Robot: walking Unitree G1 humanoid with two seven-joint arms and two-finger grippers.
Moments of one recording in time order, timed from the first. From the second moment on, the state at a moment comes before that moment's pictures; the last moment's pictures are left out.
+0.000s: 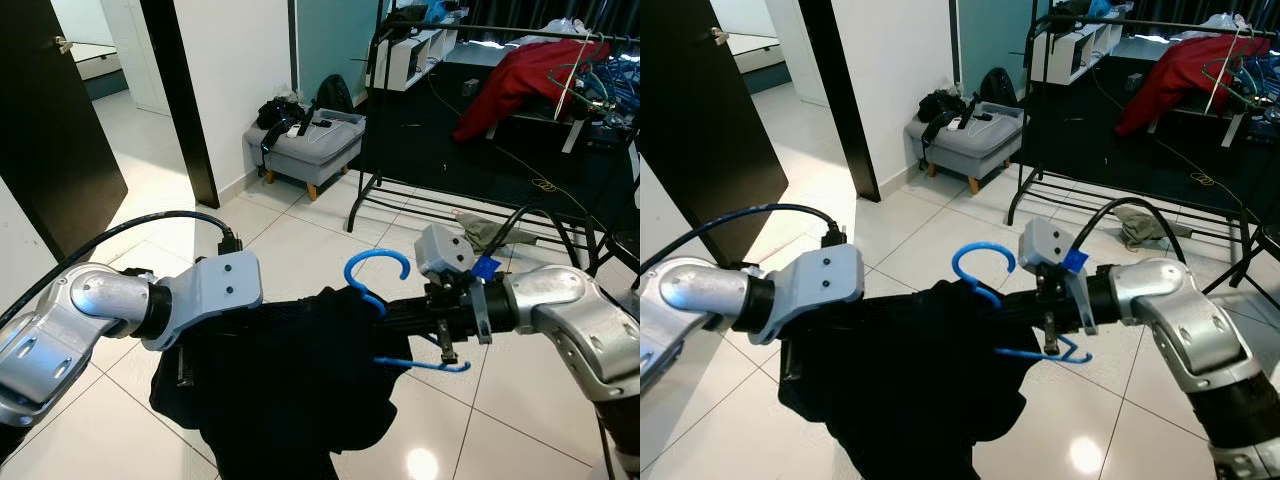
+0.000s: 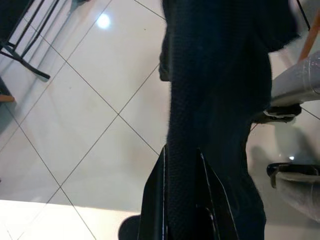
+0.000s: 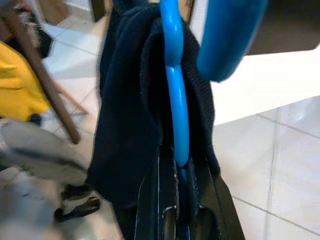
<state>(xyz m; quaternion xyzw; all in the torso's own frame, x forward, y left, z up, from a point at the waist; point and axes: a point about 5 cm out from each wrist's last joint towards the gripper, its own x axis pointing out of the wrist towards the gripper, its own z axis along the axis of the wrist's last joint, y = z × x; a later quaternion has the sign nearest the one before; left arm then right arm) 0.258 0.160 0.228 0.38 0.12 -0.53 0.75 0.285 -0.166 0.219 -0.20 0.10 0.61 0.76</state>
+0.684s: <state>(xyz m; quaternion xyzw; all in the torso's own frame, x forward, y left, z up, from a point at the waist) 0.275 0.193 0.238 0.39 0.12 -0.47 0.78 0.295 -0.219 0.245 -0.13 0.03 0.50 0.86</state>
